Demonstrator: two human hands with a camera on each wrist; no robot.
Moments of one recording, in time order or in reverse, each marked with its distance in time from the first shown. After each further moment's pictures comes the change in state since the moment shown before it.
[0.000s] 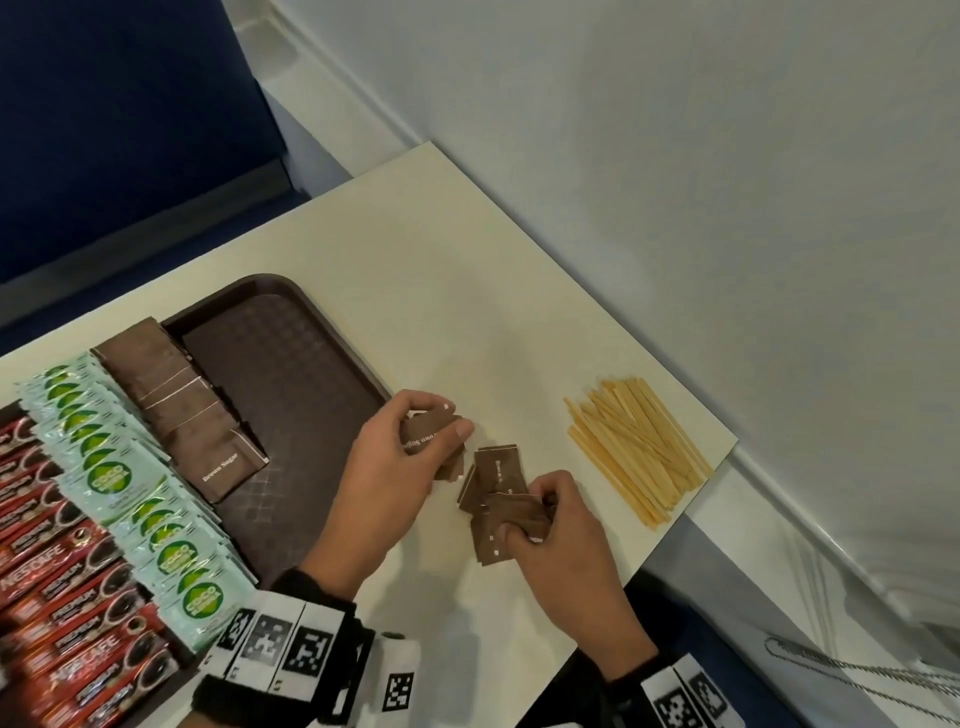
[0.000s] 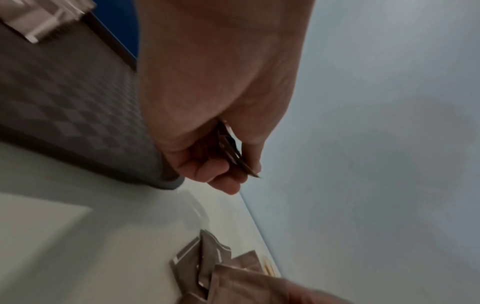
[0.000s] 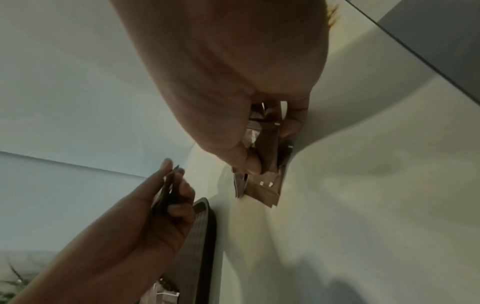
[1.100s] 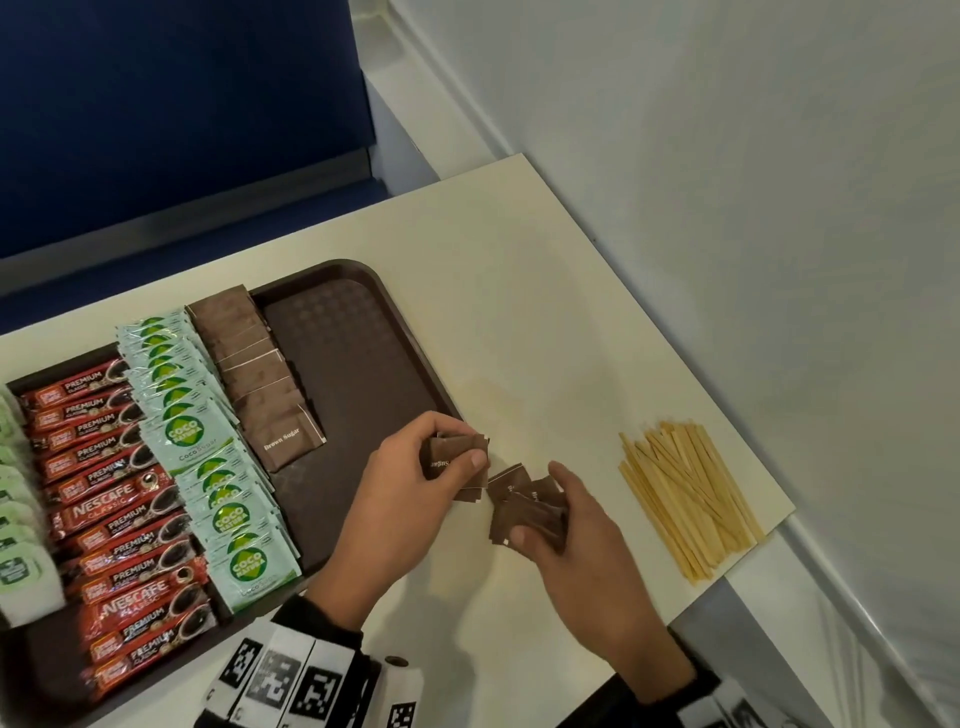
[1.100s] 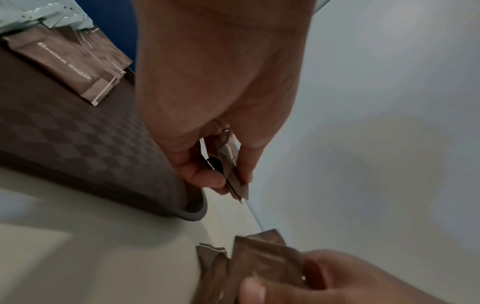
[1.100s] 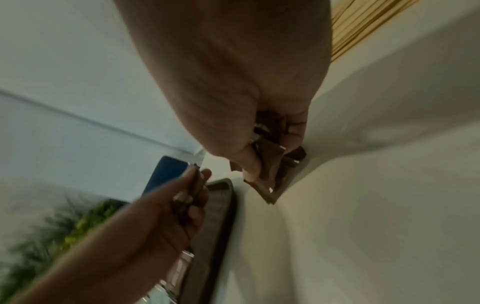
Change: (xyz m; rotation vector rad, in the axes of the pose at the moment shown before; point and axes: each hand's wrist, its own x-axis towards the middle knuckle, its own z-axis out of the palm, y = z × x) left_hand -0.016 -0.011 -0.030 0.061 0.062 0.014; right_hand 0.013 -0.035 -0.002 -0.149 -0.226 -0.059
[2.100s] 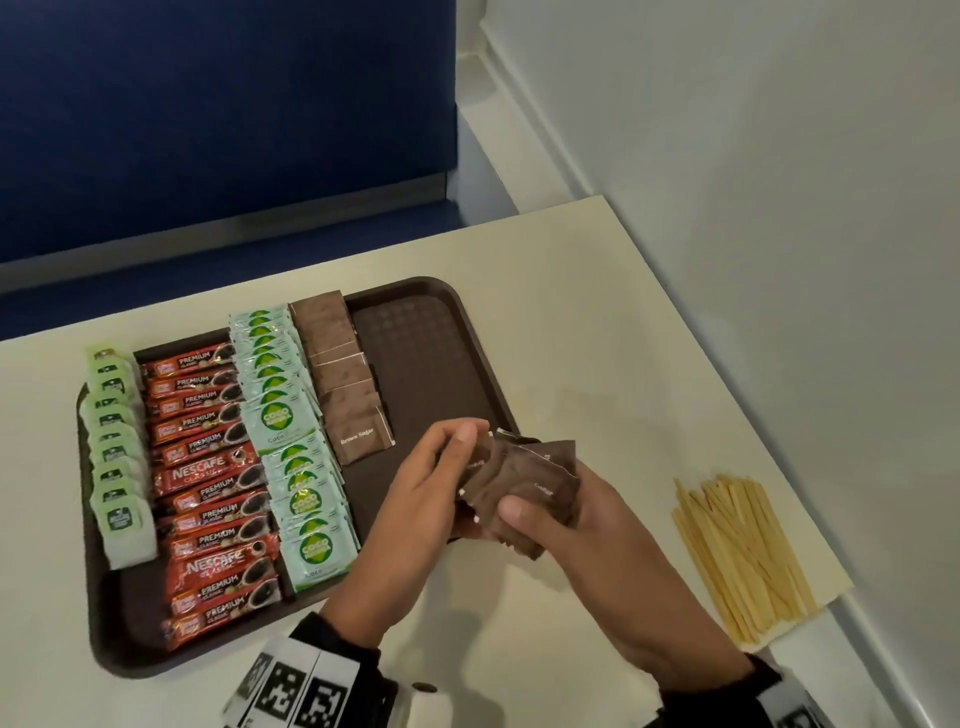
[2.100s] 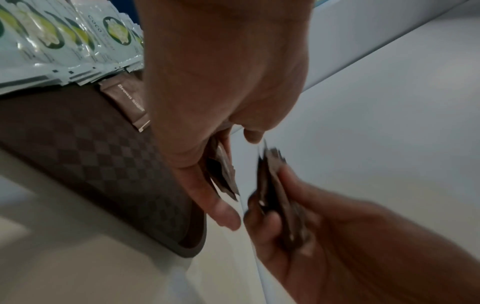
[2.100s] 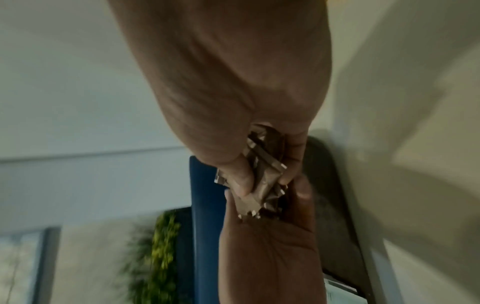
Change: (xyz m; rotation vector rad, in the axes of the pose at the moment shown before) left_hand -0.024 0.011 -0.029 -0.468 0.094 -0.120; right_hand -0.005 -0.093 0.000 0.417 -0.312 -0.160
